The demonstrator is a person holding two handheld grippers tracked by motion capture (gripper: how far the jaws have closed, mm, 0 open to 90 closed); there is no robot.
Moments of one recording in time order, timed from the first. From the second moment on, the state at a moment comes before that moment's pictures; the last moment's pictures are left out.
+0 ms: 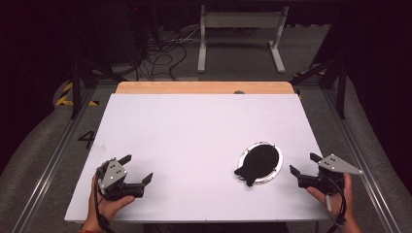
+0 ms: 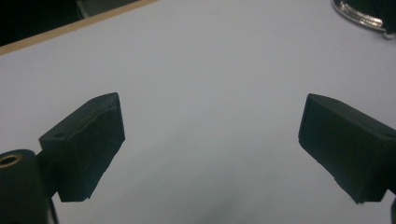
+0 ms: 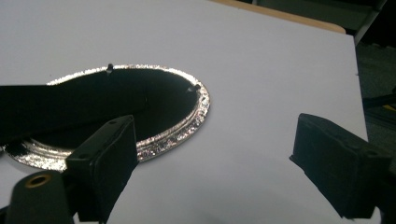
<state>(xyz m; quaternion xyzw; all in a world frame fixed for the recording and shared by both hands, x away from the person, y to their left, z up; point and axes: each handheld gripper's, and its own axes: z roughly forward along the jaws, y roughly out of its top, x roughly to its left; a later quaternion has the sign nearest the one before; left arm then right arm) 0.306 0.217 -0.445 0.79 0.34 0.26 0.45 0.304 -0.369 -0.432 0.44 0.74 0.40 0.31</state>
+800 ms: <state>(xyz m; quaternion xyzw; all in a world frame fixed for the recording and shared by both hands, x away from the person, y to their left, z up) 0.307 0.215 -0.455 0.80 0.35 0.23 0.43 0.315 -0.356 -0.448 0.44 0.78 0.38 0.22</state>
